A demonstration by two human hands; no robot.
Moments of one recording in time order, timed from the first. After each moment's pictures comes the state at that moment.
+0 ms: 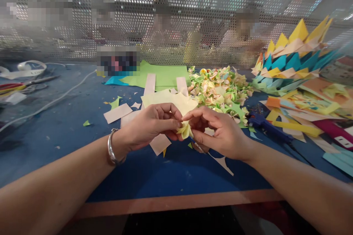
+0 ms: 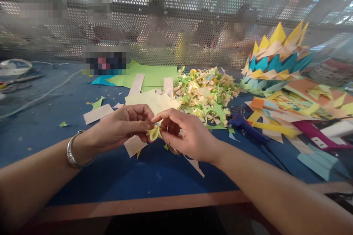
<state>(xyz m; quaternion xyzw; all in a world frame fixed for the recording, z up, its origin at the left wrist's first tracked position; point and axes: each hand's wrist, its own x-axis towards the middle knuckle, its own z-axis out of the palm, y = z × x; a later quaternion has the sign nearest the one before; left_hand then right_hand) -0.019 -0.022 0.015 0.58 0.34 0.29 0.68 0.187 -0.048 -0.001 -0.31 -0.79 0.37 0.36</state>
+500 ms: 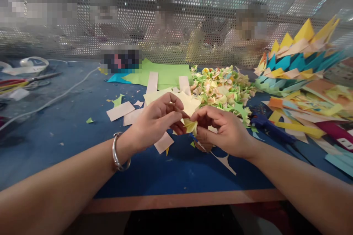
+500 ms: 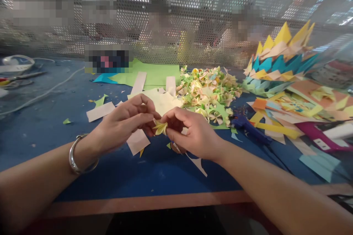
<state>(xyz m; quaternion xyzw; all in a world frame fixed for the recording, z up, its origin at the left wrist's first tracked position) -0.013 -0.028 0.014 0.64 0.33 0.39 0.58 0.188 -0.048 -0.001 -0.35 -0.77 0.38 0.37</state>
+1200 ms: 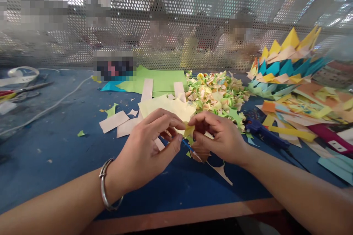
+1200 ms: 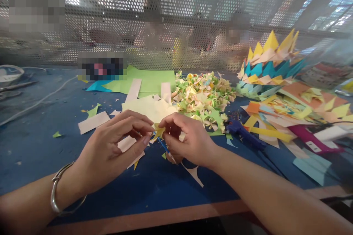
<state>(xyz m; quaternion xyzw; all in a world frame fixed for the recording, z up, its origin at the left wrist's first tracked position) -0.020 -0.051 0.020 0.83 0.33 0.38 0.24 0.192 -0.040 -0.005 -0.37 -0.79 0.28 0.41</state>
